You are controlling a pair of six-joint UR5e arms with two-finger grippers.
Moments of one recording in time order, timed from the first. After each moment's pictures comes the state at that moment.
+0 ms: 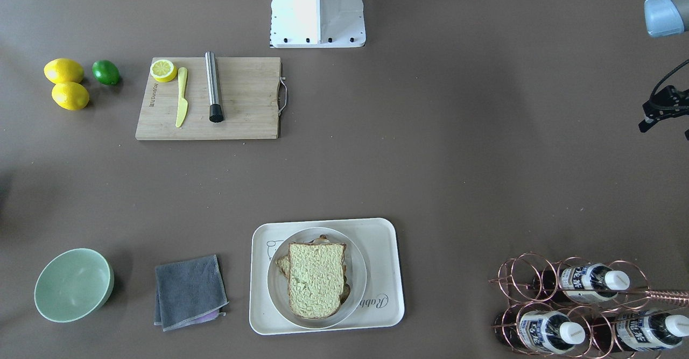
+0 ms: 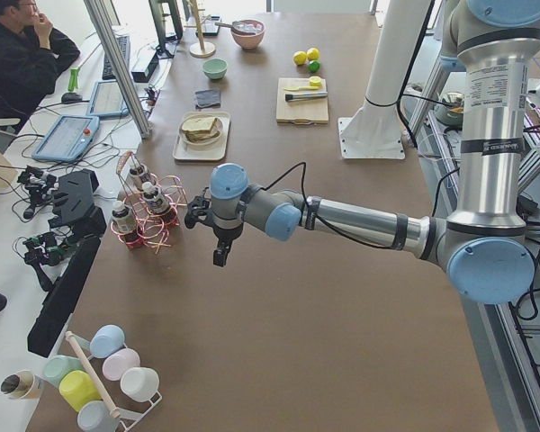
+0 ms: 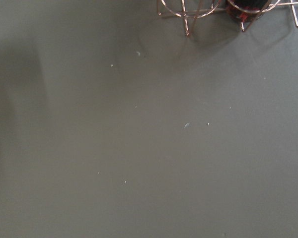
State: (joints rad) left arm -1.39 -1.50 -1.77 -1.85 -2.36 -0.21; right arm 1.67 -1.37 1.39 -1.68 2.33 -0.16
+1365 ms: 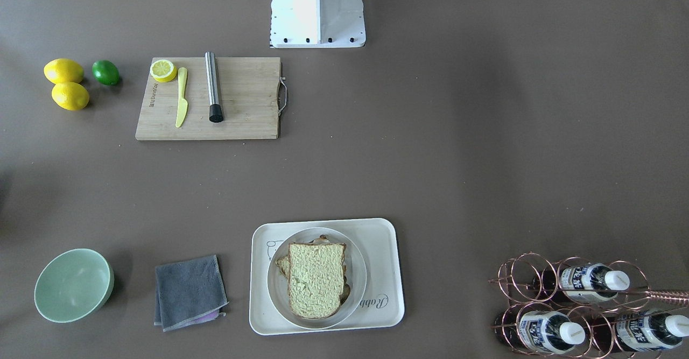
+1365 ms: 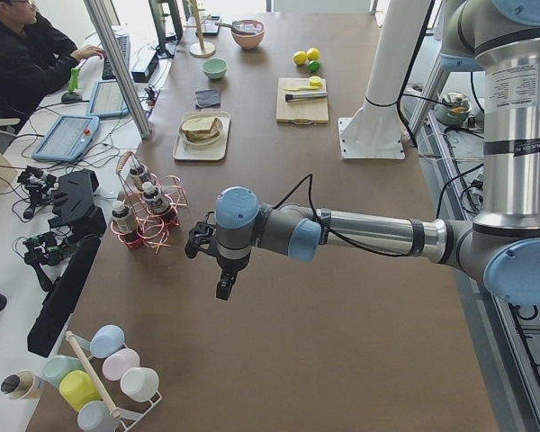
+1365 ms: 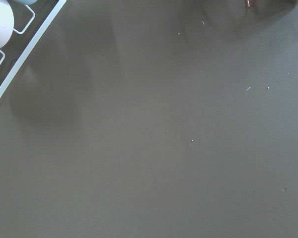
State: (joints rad) left arm -1.52 -1.50 -1.74 -1.73 -2.32 0.00; right arm 1.67 -1.38 1.41 -1.68 2.33 -0.08
